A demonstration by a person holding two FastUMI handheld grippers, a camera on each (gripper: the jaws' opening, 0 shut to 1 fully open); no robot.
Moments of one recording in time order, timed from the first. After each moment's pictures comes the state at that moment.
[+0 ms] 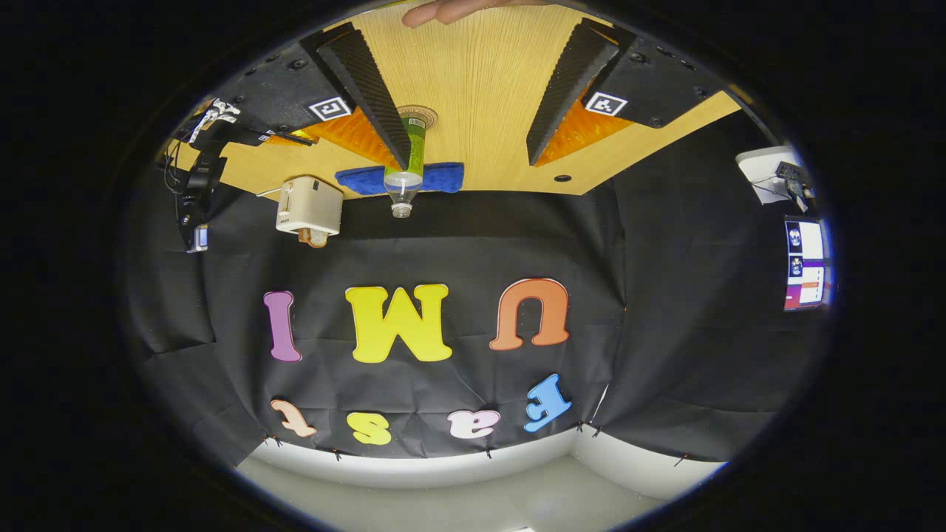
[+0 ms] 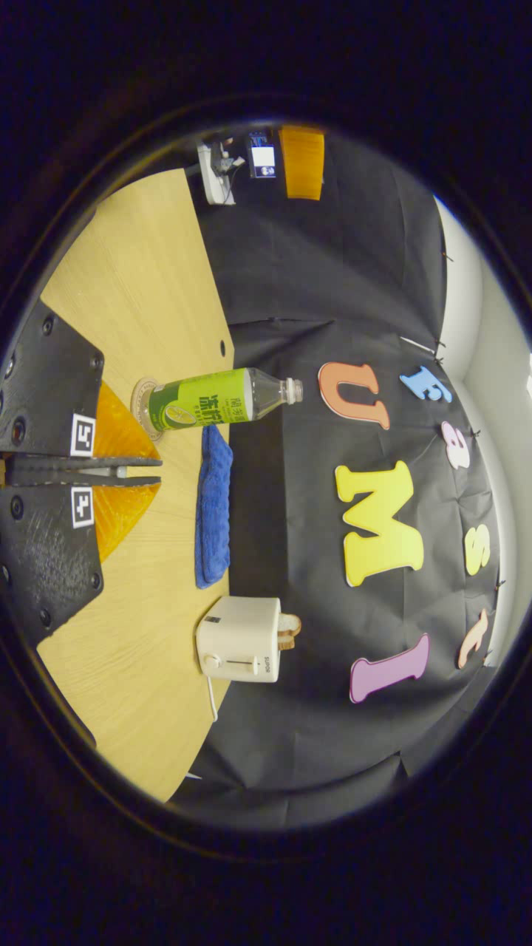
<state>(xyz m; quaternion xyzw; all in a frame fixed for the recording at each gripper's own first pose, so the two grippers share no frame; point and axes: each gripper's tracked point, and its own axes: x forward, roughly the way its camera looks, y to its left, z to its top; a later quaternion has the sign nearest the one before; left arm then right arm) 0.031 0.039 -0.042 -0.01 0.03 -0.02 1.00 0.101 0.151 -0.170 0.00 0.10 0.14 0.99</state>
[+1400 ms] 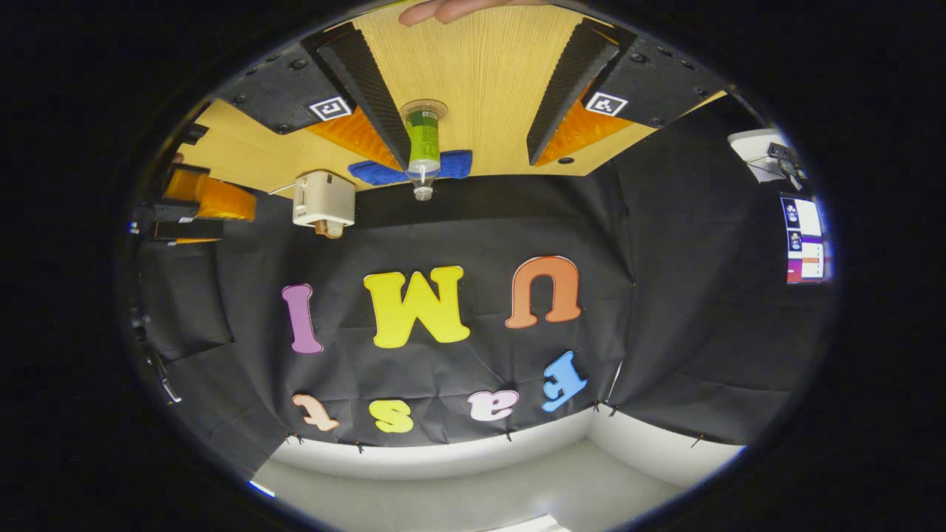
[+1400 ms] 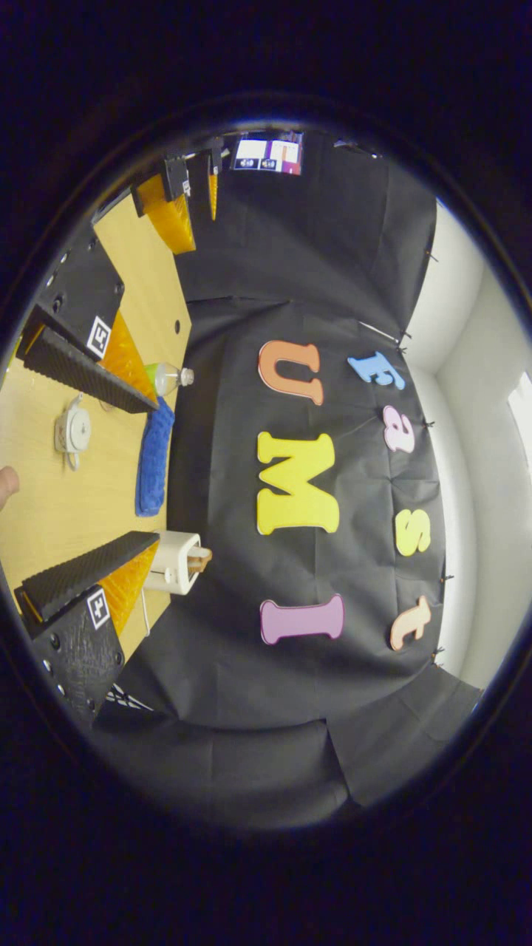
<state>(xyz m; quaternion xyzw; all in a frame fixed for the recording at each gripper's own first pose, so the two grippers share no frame) 0.006 0.022 -0.013 0.03 0.00 -0.03 1.00 -0.014 0.070 0.005 -0.02 0.00 0.07 1.00</state>
